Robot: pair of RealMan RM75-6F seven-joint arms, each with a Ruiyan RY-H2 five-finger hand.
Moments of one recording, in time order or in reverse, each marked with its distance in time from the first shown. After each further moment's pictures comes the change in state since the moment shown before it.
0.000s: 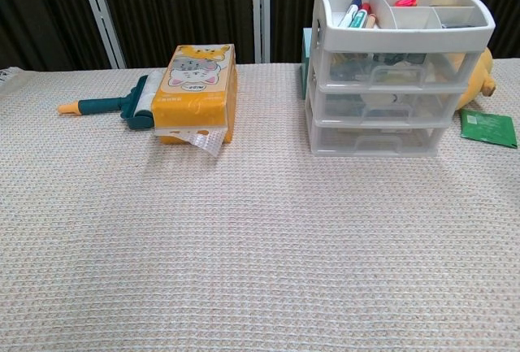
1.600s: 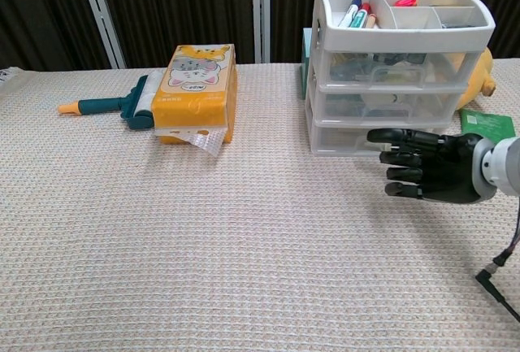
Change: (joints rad) left arm 0.003 0.025 -0.012 -0.026 0.016 0.020 -0.056; right arm 0.406 -0.225 0.351 0.090 0.901 -1.123 1.000
